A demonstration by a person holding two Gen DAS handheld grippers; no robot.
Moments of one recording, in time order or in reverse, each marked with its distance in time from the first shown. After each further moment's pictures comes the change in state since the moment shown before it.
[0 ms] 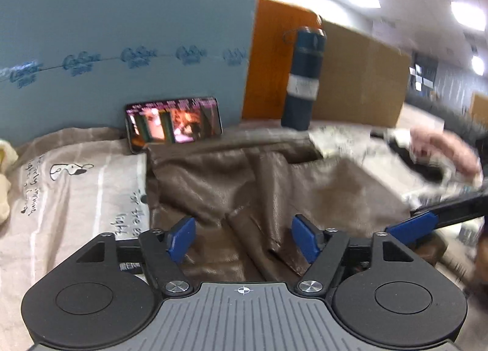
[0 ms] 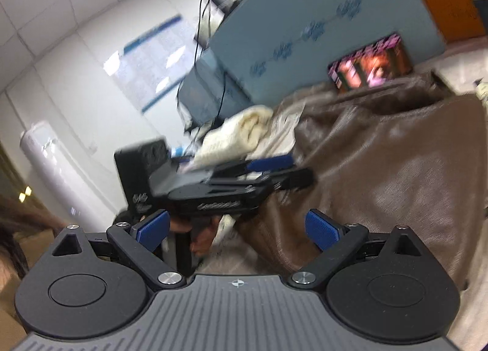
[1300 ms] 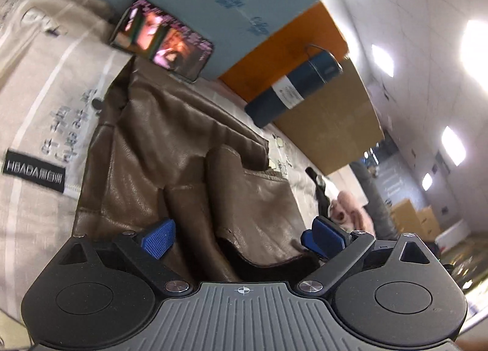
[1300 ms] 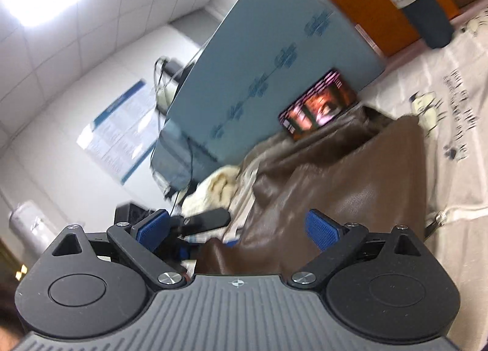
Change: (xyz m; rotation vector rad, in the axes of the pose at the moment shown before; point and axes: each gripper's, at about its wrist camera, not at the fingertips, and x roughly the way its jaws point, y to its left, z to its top) left arm 0.023 0.031 0.001 -0.519 0.175 -0.348; right arm -0.023 -0.026 0.017 0.163 -0.140 -0.049
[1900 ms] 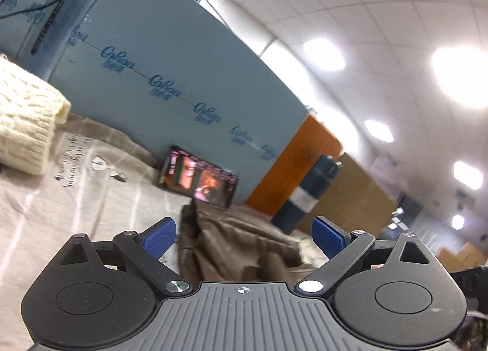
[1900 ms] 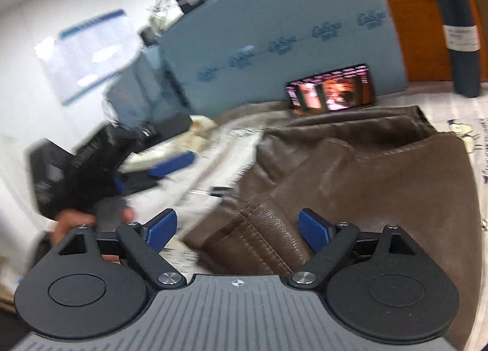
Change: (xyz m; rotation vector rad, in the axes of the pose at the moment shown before) left arm -0.088 0.021 -0.011 0.150 -0.470 0.041; right arm 0.062 0.074 -0.044 -0.282 0.091 -0.250
